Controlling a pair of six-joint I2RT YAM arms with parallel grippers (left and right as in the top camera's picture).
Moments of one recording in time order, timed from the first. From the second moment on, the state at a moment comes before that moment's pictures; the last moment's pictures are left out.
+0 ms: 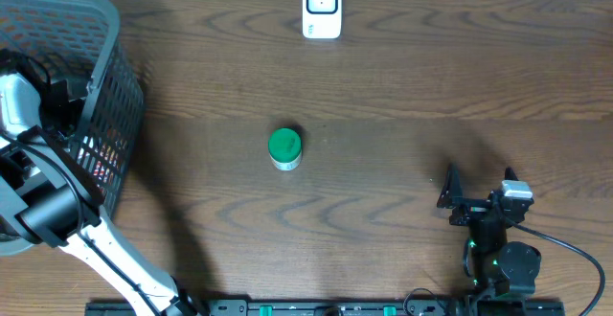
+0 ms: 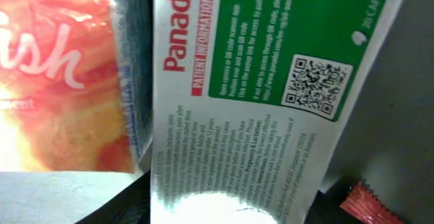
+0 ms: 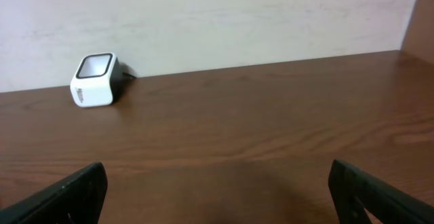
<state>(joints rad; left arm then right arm) 0.61 2.22 1.78 -1.07 0.03 0.20 -0.03 0.01 0.01 -0.07 0.01 0.12</state>
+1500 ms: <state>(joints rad) 0.34 1.13 1.77 -1.29 0.66 -0.16 -0.03 0.01 0.01 -0.07 0.01 0.12</state>
